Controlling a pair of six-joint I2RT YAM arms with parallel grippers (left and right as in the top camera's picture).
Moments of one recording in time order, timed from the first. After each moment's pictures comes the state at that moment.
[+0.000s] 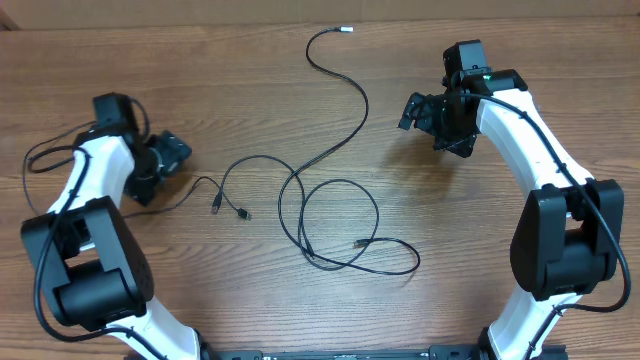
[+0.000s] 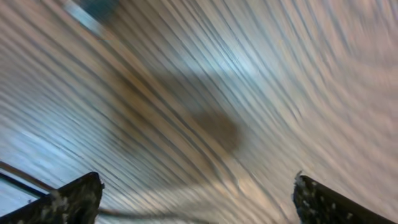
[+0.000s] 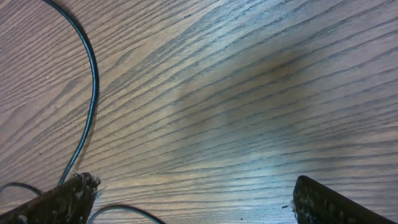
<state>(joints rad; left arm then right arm) 0.27 1.89 1.26 -0.72 0.11 -0.62 0.13 1.96 1.56 -0.91 -0.17 0.54</state>
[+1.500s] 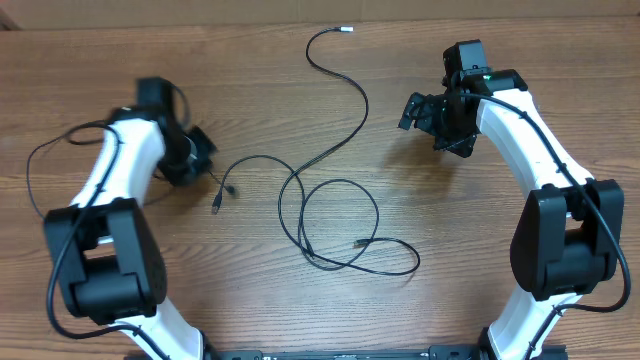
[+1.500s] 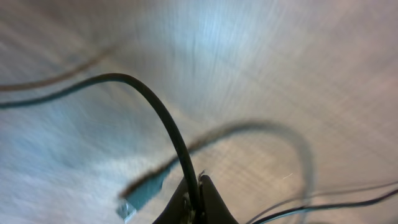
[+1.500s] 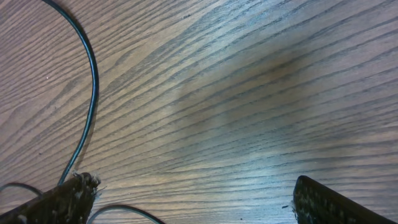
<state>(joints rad) 0.14 1.89 1.38 -0.89 0.22 -0.60 0.13 1.96 1.56 -0.91 -0.17 0.54</state>
